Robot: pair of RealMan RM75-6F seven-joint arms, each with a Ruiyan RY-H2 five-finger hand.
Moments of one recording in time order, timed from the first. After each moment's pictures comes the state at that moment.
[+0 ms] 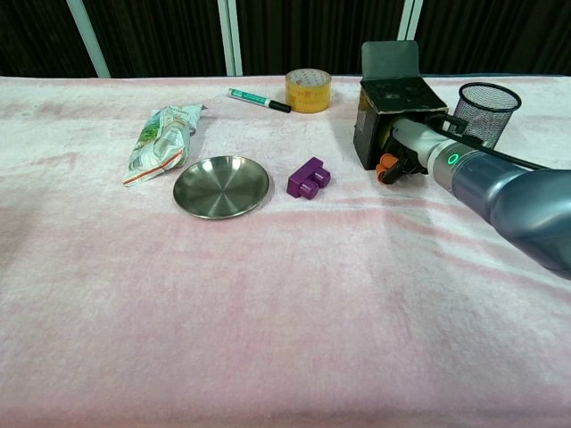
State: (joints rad) left arm -0.06 -1.08 -0.09 -1.72 1.34 1.47 0.10; right arm 0.88 -1.97 0.45 -0.81 -0.80 0.77 -0.29
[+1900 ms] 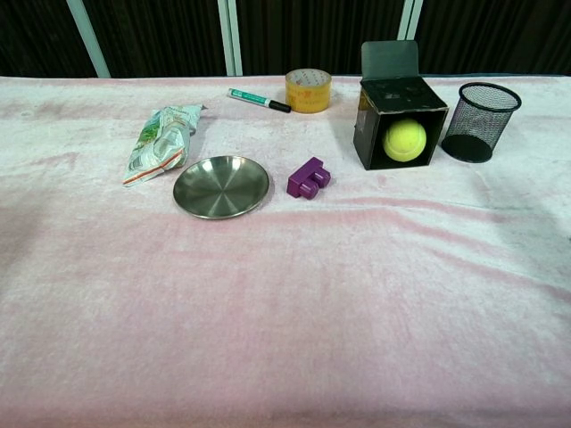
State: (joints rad) left arm -0.05 -1.08 -0.08 -1.72 1.36 1.49 0.12; right arm 0.23 -1.16 0.10 -1.82 -1.31 1.37 -0.25
